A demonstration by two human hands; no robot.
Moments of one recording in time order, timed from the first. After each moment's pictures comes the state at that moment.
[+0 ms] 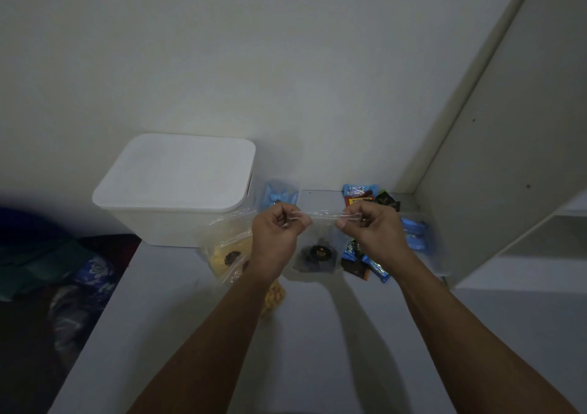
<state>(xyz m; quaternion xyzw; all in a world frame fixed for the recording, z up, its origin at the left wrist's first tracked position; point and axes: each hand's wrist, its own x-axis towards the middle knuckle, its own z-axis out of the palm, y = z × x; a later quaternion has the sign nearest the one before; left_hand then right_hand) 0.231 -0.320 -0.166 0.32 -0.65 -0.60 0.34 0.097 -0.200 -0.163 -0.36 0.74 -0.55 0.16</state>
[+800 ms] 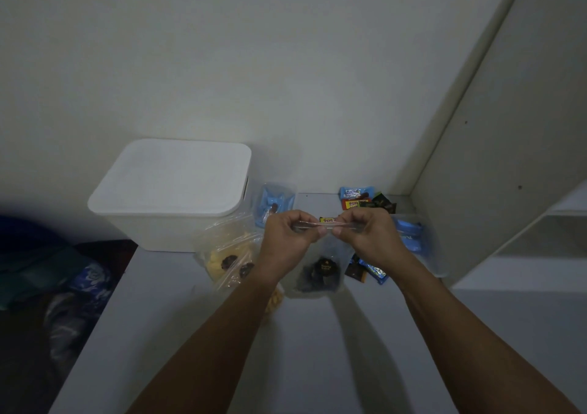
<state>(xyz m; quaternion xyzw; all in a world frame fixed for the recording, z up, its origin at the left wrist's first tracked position) 0.222 -0.309 -0.155 0.30 -0.73 -0.55 0.26 0.098 -0.197 -0.155 -0.37 0.77 -0.48 0.19</state>
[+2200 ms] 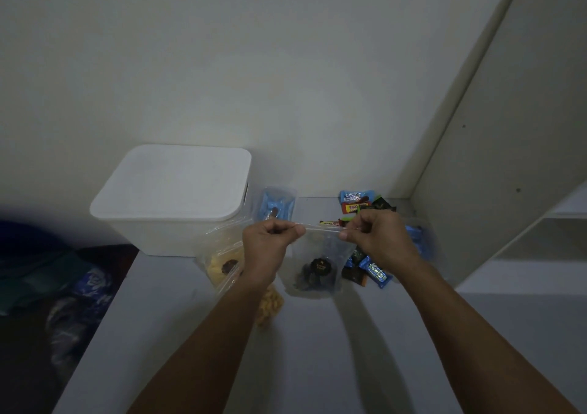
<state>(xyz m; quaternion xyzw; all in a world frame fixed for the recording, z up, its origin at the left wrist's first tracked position) 0.233 -0.322 -0.168 0.38 -0.62 -0.61 0.31 0.087 -0.190 -0.154 -0.36 0.83 -0.41 0.13</state>
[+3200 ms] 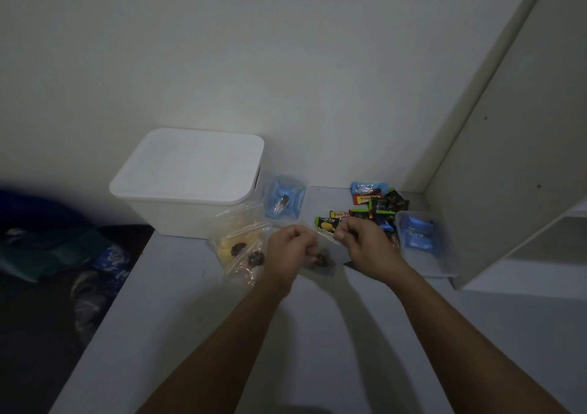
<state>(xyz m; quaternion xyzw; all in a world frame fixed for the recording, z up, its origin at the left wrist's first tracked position) 0.239 -0.290 -0.187 0.40 -0.58 -0.67 0.24 0.110 -0.193 -0.180 -0.45 0.79 -0.38 0.19</state>
